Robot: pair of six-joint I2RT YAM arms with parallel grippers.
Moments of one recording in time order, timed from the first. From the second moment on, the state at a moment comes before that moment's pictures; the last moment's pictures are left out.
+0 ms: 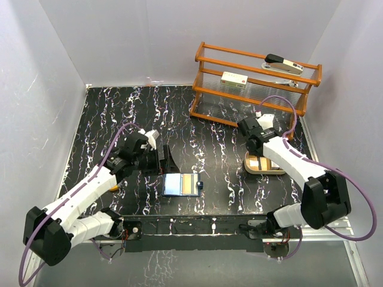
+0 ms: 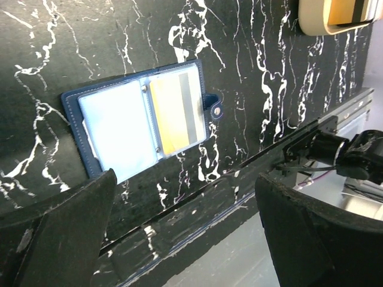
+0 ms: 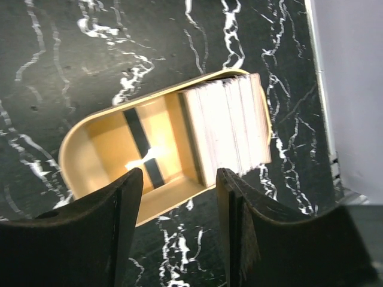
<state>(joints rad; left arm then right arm) -0.57 1.05 0.75 -0.53 0.32 -0.65 0.40 1.36 0.98 -0.82 0.69 0.49</state>
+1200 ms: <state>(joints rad) -0.57 0.99 0.77 -0.63 0.25 -0.53 0.21 1.54 0.98 -0.74 0.69 0.34</state>
